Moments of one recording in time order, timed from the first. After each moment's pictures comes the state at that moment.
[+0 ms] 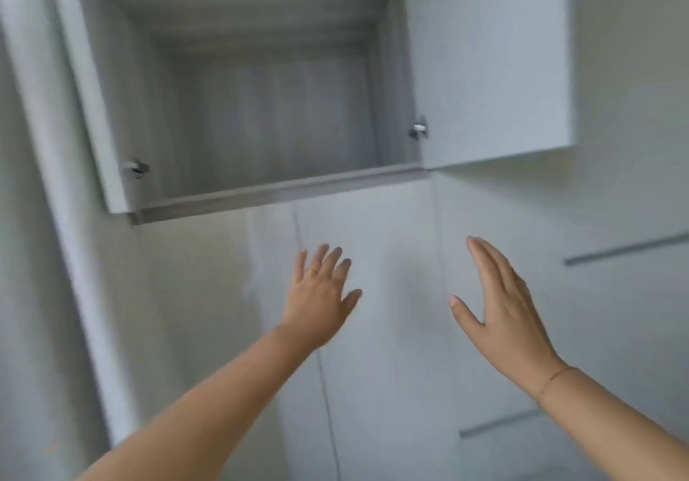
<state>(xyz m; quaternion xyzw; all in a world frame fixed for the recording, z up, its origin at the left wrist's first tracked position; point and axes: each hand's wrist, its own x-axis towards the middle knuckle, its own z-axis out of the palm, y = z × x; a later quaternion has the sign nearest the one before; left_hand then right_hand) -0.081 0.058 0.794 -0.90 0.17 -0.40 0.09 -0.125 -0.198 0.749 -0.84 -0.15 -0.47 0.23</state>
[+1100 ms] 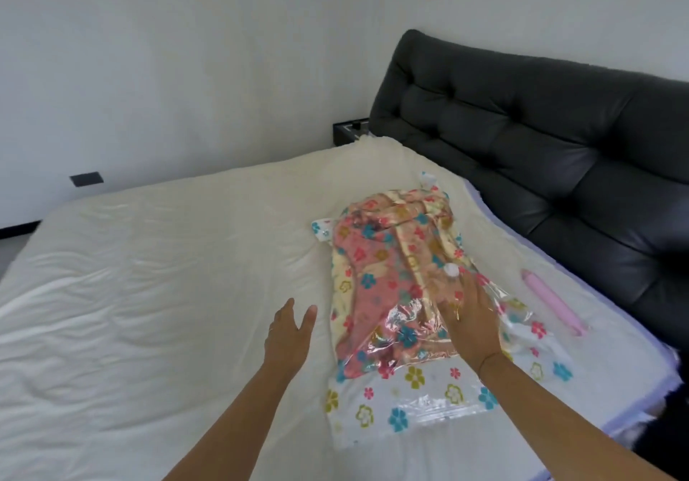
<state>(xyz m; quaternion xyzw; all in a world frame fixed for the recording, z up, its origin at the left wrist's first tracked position) -0.865 -0.615 0.434 -0.67 0.60 0.36 -0.25 -1.148 -0.550 0.446 -0.52 0.77 -0.35 0.12</state>
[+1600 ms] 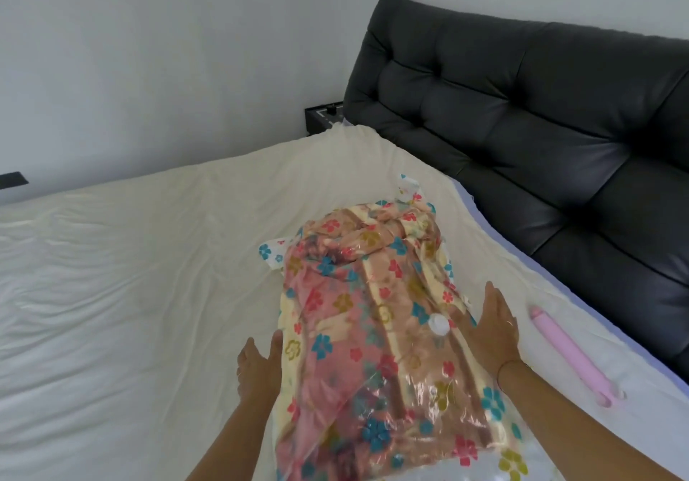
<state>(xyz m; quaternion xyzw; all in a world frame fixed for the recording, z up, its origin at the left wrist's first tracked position) -1.000 -0.817 0.315 -0.76 0.47 0.38 -0.24 -1.342 -0.748 0.347 -0.43 0.84 -0.28 0.16</state>
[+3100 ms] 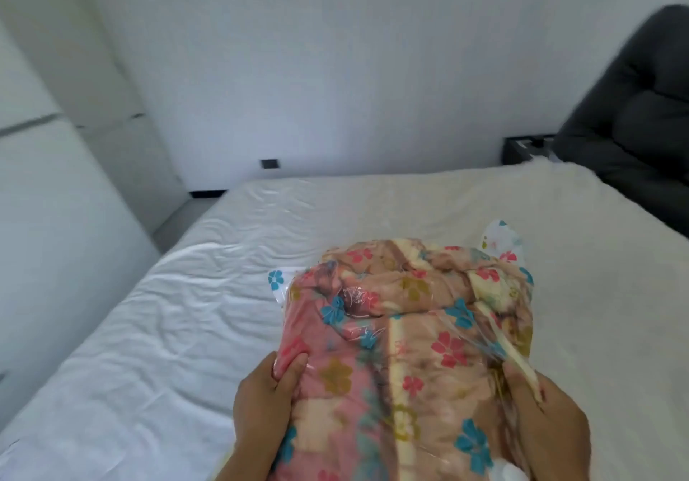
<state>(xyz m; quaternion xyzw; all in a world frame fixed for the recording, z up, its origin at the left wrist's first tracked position) -0.894 -0.680 0.411 -0.79 0.40 0.17 -0.44 -1.207 -0.750 0.380 -0.52 0.70 -0.40 0.28</state>
